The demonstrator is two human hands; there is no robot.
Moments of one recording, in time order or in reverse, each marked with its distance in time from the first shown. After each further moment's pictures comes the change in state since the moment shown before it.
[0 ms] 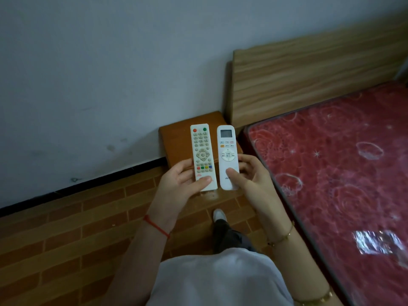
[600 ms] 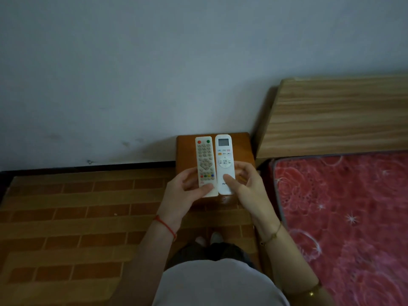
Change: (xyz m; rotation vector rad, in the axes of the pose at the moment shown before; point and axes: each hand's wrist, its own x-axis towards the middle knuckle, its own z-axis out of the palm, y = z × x) left_hand 0.209 0.056 0.011 -0.090 0.241 -0.138; right_hand 0.263 -0.030 0.013 -0.138 -0.252 0.120
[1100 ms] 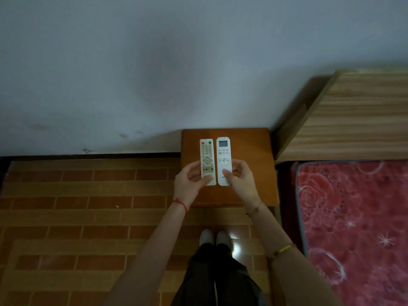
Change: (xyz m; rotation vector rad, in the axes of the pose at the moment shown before) left_hand 0.231 -0.063 -0.015 0.093 0.149 -0.046; right_hand 0.217 0.091 0.058 -0.107 -0.014 0.200
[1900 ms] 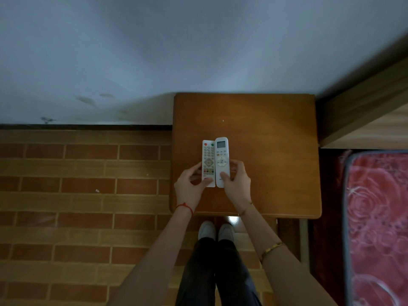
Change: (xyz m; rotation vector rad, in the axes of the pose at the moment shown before) left_hand 0.197 -0.230 0.048 0.132 0.091 -0.072; right_hand 0.186 0.202 0.088 -0.208 0.067 0.075
